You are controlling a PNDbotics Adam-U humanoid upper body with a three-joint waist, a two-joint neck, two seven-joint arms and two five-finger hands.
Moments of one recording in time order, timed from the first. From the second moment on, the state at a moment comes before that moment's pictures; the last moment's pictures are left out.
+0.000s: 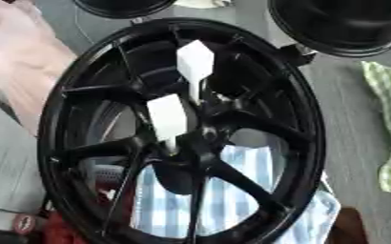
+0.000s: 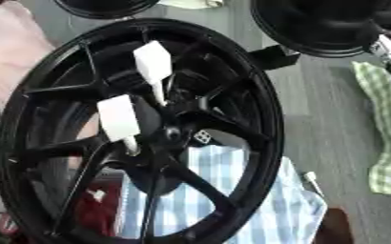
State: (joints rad) left arm -0.31 0.54 0.17 -1.98 0.05 -0.10 -0.07; right arm -0.39 -0.49 -0.19 -1.78 -0.39 0.19 0.04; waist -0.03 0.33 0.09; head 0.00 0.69
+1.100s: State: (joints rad) left arm -0.64 1.11 -0.15 -1.94 -0.20 -0.35 -0.59; right arm -0.37 -0.52 -0.16 -1.77 -0.39 0.18 0.07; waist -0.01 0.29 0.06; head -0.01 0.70
